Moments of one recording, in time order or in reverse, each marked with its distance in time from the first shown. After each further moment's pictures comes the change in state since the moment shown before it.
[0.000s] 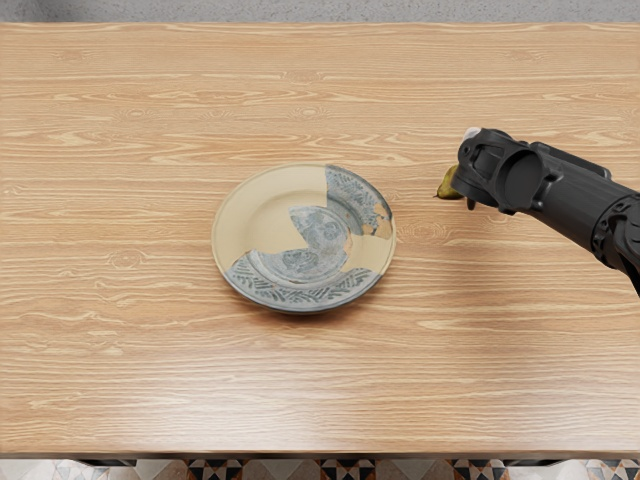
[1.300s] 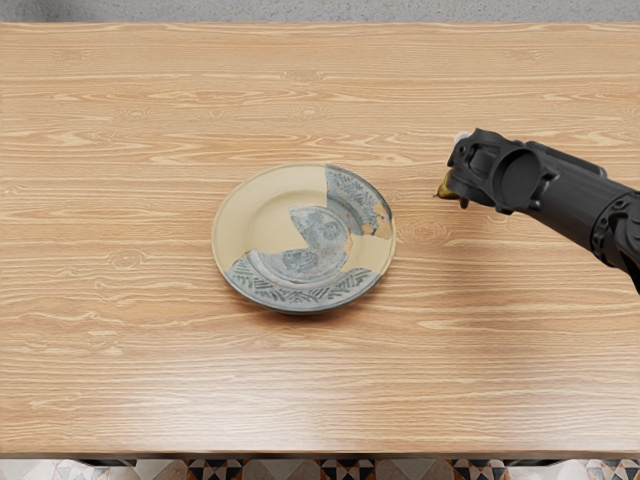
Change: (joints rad) left arm 0.000 0.000 0.000 0.000 0.000 0.000 0.000; right arm 0.008 0.000 0.009 0.027 -0.004 0.027 0.000
